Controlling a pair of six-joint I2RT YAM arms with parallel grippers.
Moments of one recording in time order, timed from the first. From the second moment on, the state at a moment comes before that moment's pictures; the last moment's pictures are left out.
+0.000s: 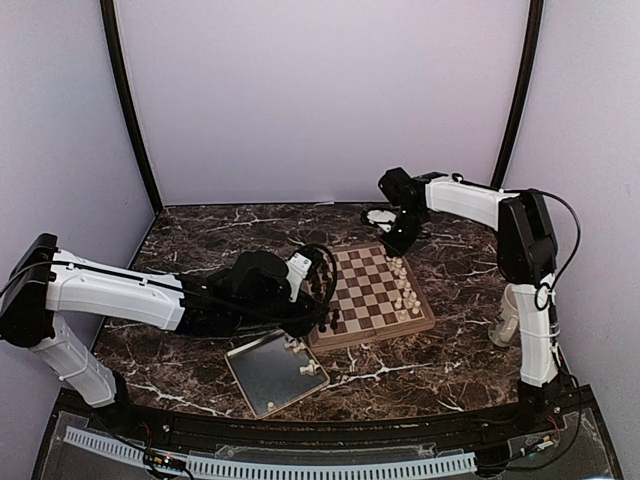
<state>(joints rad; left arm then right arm) -1.09 1.54 0.91 0.03 -0.20 -0.30 0.49 2.21 1.89 -0.92 0.04 -0.39</state>
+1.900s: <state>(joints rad) -1.27 1.58 0.92 -0.71 0.06 -0.30 0.49 1.71 1.48 -0.73 -0.39 -0.42</state>
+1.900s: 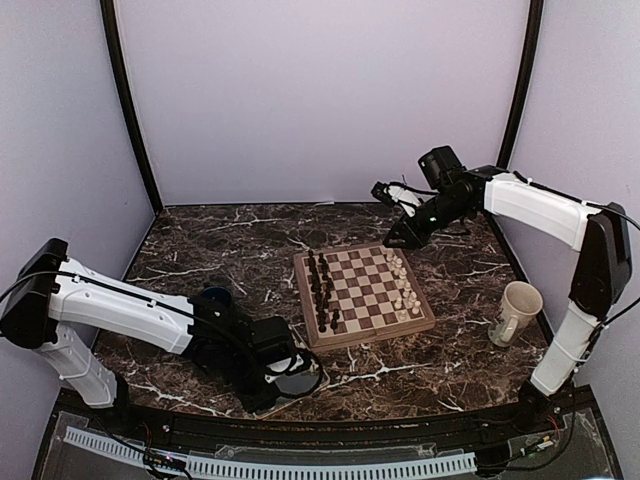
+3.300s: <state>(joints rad) -1.06 2.34 2.06 -0.61 -0.06 0.04 0.26 1.51 1.37 -0.66 -0.36 -0.42</state>
